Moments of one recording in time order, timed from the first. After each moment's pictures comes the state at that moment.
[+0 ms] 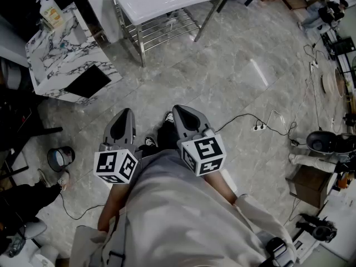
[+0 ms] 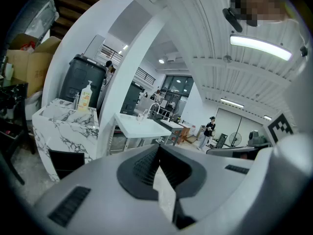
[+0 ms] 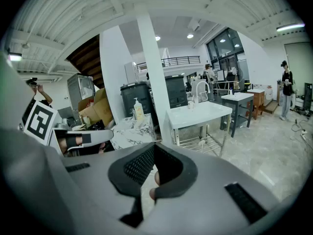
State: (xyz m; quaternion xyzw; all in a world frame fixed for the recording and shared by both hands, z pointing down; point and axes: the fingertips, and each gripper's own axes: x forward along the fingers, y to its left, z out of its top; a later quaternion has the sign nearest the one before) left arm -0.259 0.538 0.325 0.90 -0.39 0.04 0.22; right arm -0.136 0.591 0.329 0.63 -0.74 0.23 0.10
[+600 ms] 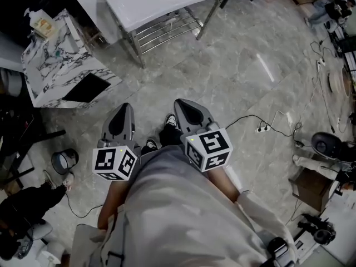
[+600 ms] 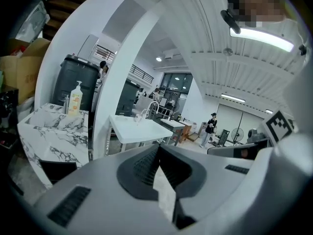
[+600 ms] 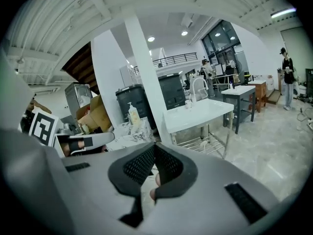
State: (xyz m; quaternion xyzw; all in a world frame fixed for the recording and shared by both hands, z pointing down) left arm -0.185 0.465 0.325 0.90 -0.39 0.06 0.19; right arm -0.059 0.519 0.334 0.62 -0.74 0.25 0.07
